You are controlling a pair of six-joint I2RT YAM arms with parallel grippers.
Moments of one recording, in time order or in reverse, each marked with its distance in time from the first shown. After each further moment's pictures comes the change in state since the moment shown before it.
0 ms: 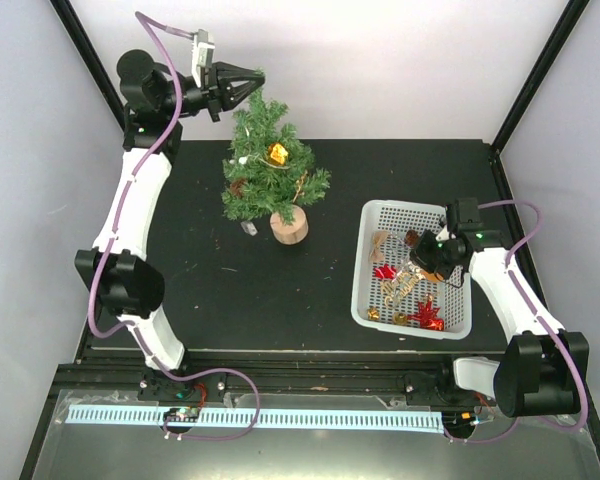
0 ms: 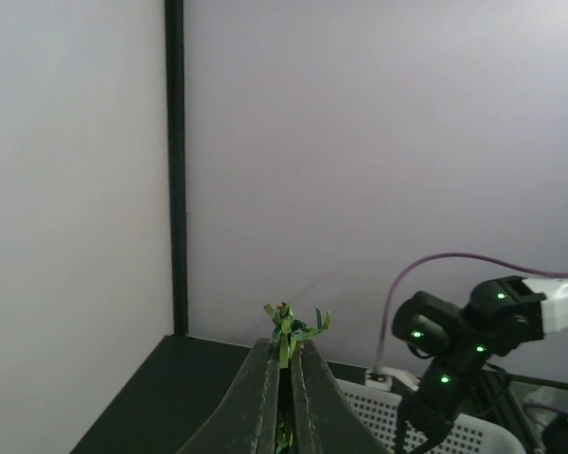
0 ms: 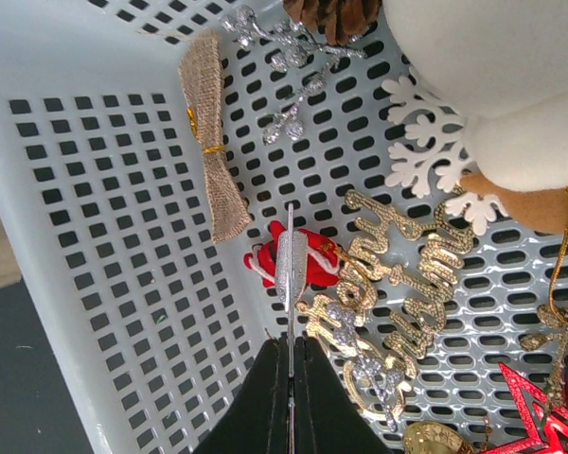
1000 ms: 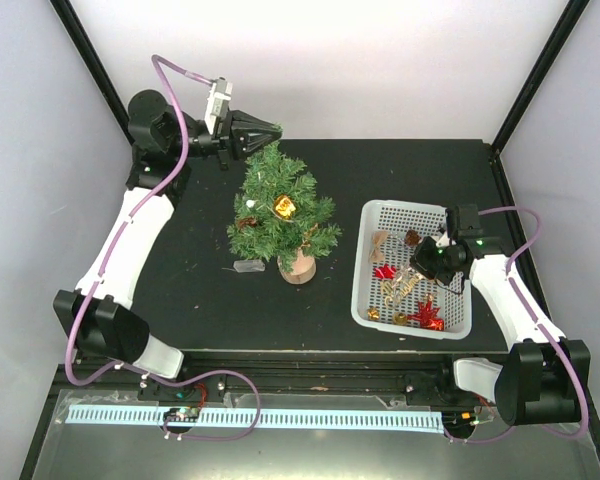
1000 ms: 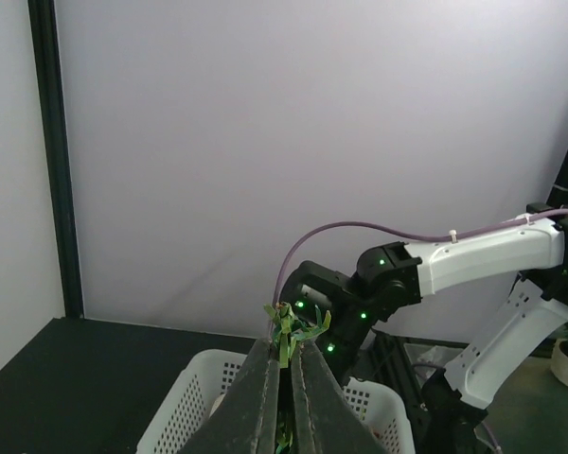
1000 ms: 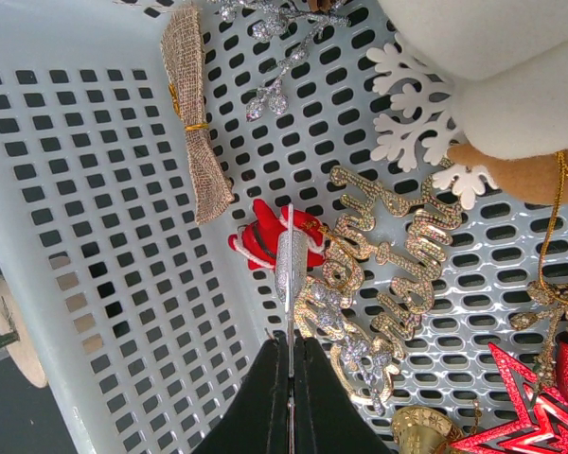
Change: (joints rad) left arm -0.117 -0.312 -0.410 0.030 0.060 0.021; right arm 0.000 -0.040 -0.054 0.000 -0.007 -0.001
